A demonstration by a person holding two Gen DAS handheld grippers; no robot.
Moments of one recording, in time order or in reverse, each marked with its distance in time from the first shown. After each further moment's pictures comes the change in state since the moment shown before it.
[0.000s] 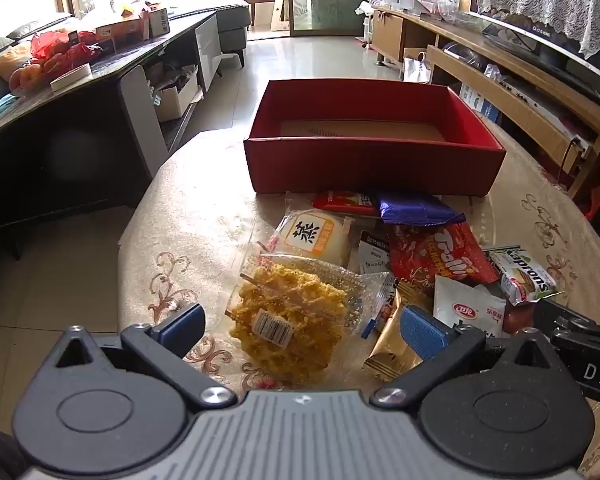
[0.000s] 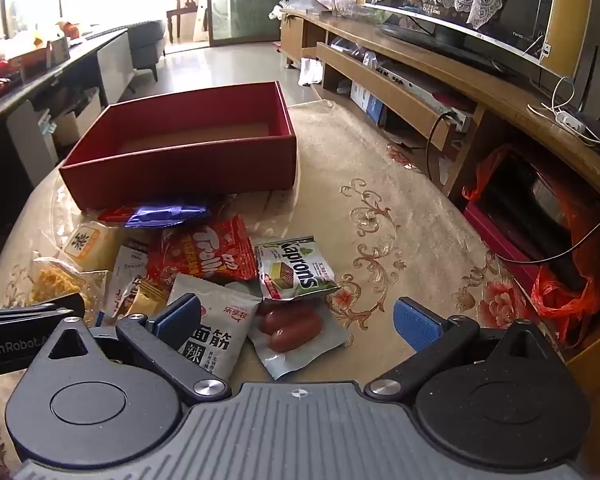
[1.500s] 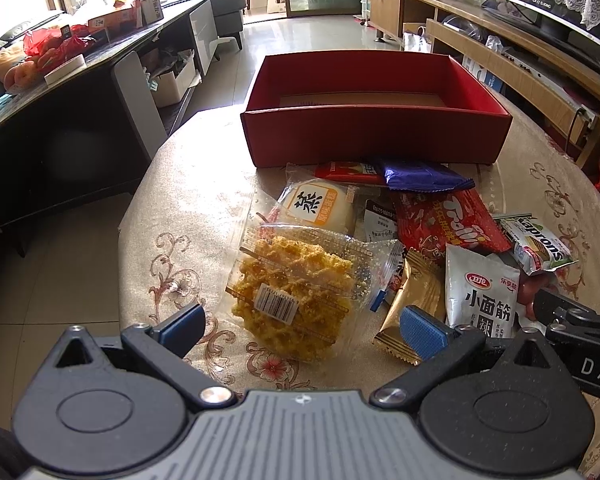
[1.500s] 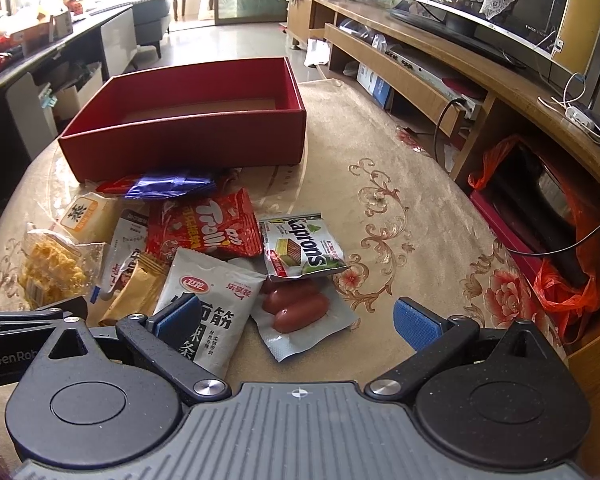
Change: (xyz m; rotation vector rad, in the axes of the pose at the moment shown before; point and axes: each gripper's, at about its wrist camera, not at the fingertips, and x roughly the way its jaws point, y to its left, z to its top) left arm 0.011 -0.003 -0.010 0.042 0.063 0.027; right arm 0.010 0.008 -0.006 -0.041 0.059 -0.011
